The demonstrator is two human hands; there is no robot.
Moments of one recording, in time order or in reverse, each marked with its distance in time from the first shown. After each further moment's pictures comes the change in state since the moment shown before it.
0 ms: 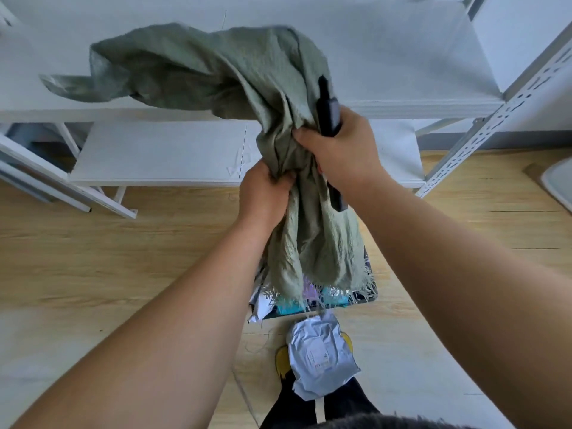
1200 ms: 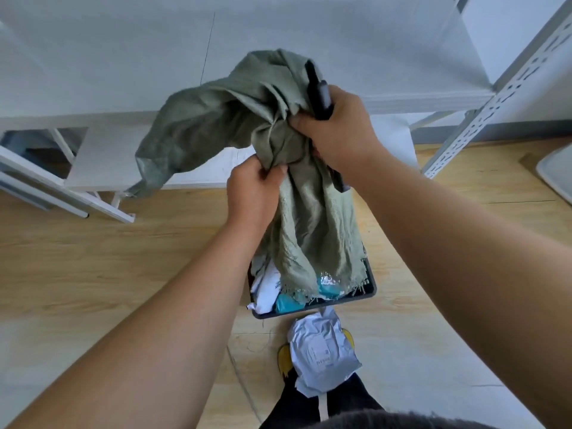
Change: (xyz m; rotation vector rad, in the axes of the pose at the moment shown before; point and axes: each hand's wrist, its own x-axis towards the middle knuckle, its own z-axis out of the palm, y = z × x) left_hand -0.003 0.001 -0.001 0.007 0.059 0.103; right_hand 0.011 -0.012 -0.010 -0.120 -0.032 -0.085
